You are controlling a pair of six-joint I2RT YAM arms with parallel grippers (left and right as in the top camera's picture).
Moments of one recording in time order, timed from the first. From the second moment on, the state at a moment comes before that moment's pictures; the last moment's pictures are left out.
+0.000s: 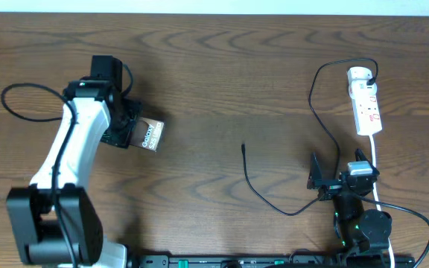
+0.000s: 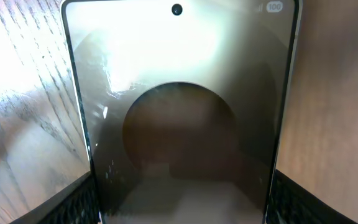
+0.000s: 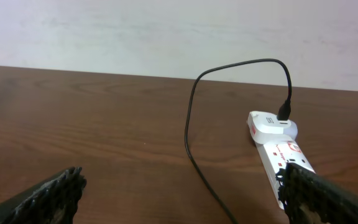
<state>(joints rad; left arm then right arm) -0.01 1.68 1.27 -1.00 0.01 -1.27 0.07 0.02 0.01 -0.07 -0.03 -0.02</state>
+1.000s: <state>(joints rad) -0.01 1.73 1.26 -0.97 0.01 -1.27 0.07 0.80 0.65 -0.19 -0.31 0.04</state>
